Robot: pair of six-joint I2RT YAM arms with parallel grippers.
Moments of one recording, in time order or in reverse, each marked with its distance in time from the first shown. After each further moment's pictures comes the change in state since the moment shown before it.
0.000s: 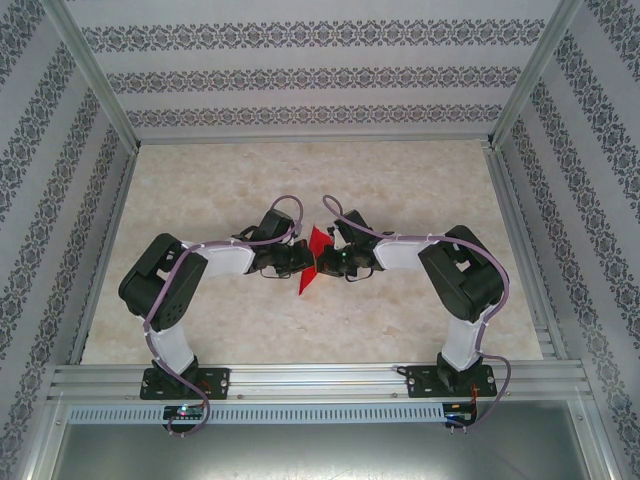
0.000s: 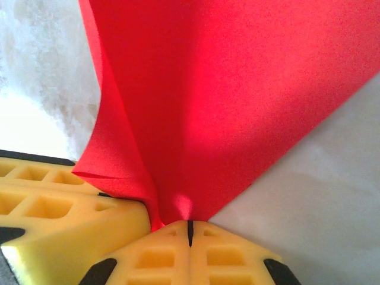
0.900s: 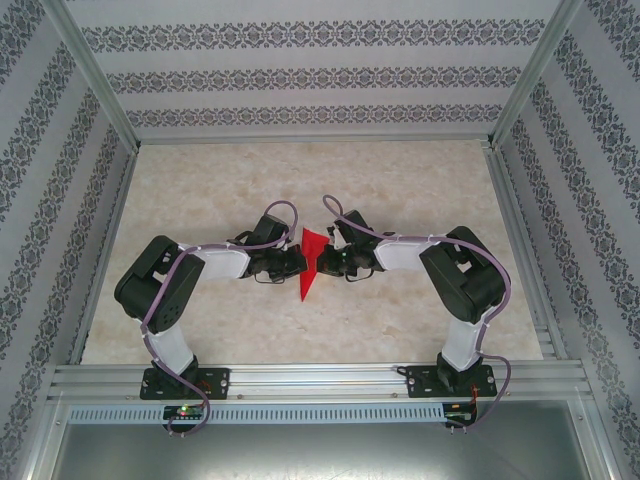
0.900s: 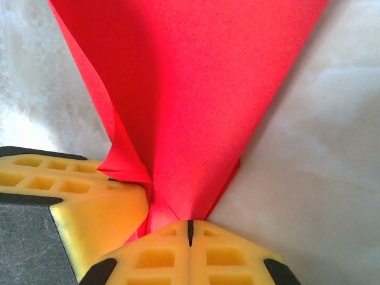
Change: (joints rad) left arm 0.019 -0.024 -0.068 0.011 -0.027 0.011; right arm 0.000 -0.011 -0.008 0.008 0.002 -0.003
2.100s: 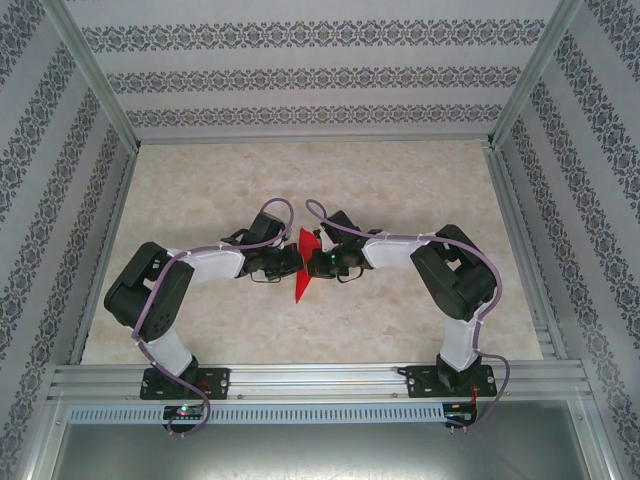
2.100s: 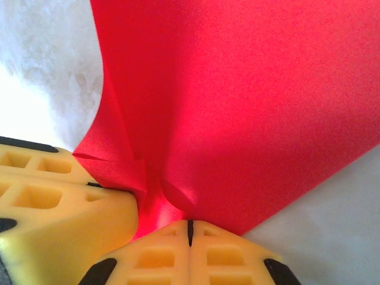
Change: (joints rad) left arm 0.008 -0.071 0.000 -0.076 -0.016 0.022; right arm 0.065 0.050 0.092 -0.089 0.023 -0.091
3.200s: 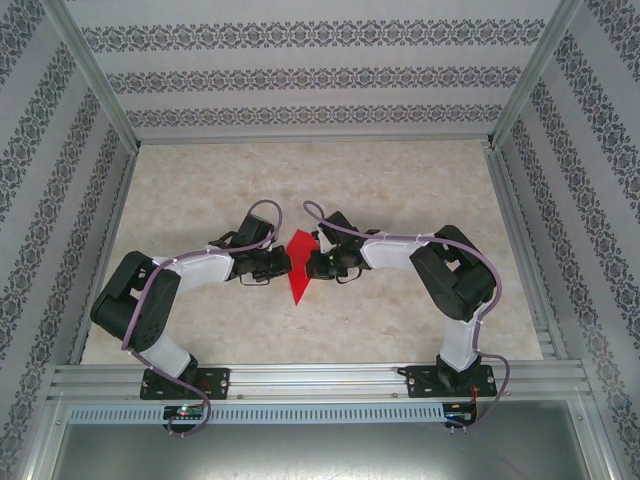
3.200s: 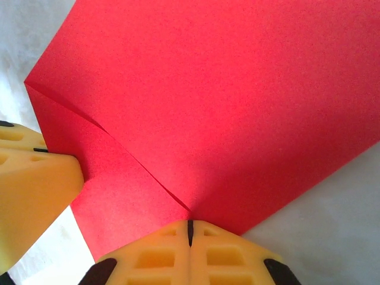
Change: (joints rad) left arm 0.047 -0.088 -0.058 -0.069 -0.056 0.054; right arm 0.013 0.000 0.014 -0.030 0.010 -0.001
